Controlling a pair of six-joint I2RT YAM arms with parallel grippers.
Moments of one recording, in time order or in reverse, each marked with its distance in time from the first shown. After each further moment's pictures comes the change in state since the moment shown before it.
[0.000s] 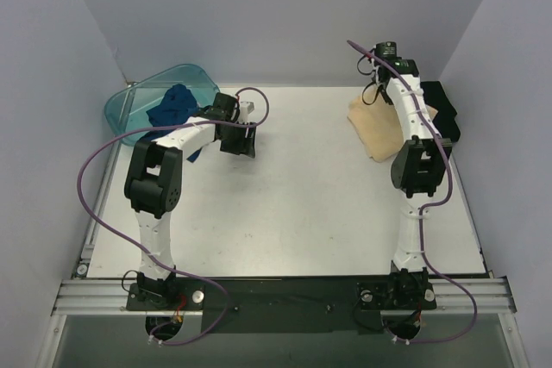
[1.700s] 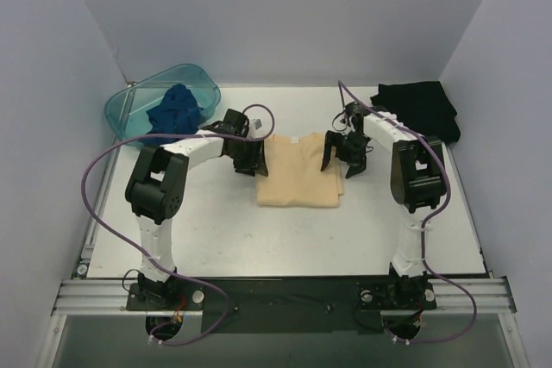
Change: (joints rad) left arm -0.082 -0.066 -0.169 0.061 0.127 -0.238; right arm 0.136 -0.214 -0.777 0.115 -0.726 0.766
